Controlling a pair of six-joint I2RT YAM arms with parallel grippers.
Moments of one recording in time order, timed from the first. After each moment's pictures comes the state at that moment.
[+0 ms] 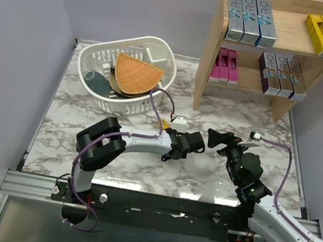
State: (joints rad) left arm -1.10 1.88 1.25 -0.62 -0.55 -1.07; right arm 0.60 0.66 0.19 0.42 0.37 0.56
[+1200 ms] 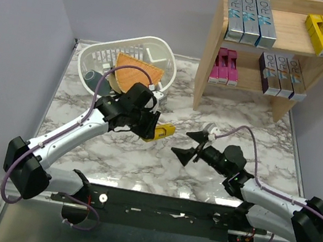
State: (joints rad) left arm -0.68 1.28 1.14 -0.77 0.18 -0.30; right arm 0.70 1.05 0.25 0.78 -0.27 0.15
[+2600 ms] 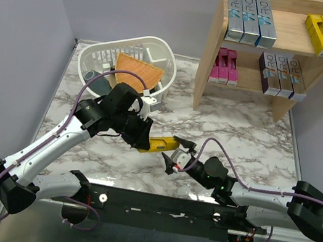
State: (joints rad) left arm -0.65 1.09 1.15 -0.93 0.49 -0.18; right arm 1.15 1.19 0.29 0.87 0.15 -0.58
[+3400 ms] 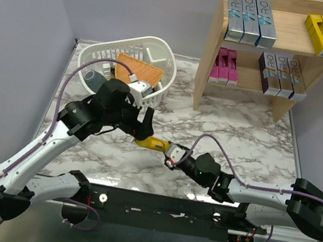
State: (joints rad) left arm -0.65 1.04 1.20 -0.88 0.25 -0.26; right arm 1.17 1.23 0.36 0.73 0.20 -0.51
